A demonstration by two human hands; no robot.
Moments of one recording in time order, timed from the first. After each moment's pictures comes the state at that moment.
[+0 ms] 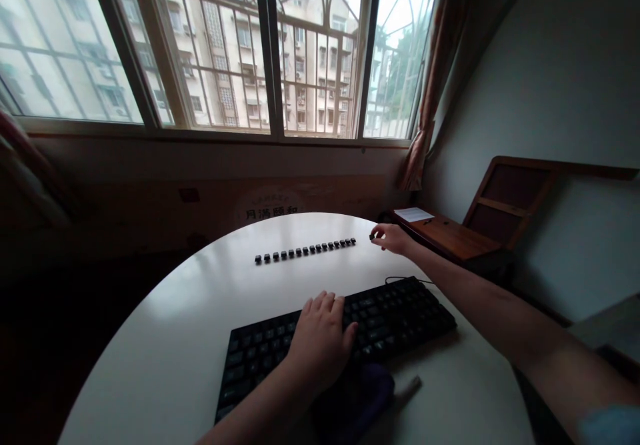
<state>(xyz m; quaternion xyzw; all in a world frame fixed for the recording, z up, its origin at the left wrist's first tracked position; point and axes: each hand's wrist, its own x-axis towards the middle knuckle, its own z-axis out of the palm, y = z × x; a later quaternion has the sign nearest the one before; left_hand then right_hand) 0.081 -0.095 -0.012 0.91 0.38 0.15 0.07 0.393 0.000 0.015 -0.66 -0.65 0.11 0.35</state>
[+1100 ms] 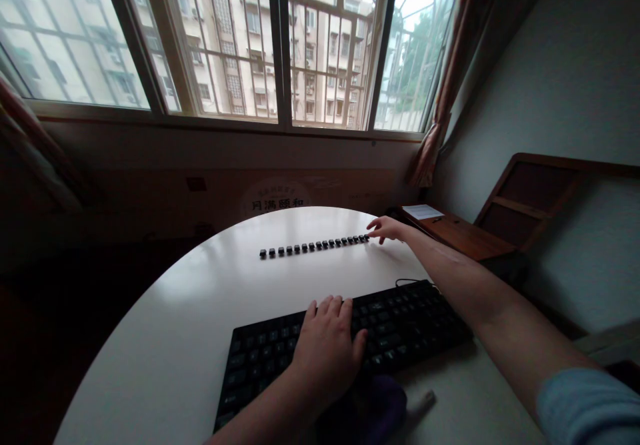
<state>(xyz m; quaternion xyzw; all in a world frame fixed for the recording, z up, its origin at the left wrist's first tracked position) 0.082 -0.097 -0.010 0.90 0.40 0.10 0.11 0.404 0.079 0.008 -0.71 -0.59 0.27 0.29</state>
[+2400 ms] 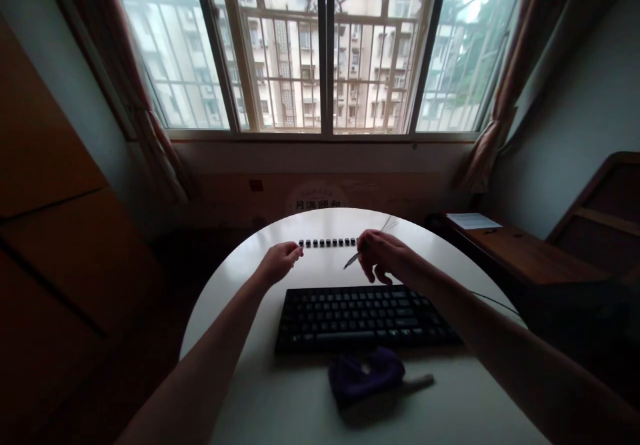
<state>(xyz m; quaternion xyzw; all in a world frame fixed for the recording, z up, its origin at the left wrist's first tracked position) -0.039 0.006 0.029 0.79 0.52 0.27 0.19 0.238 -0.098 0.084 -0.31 -0.63 0.57 0.42</state>
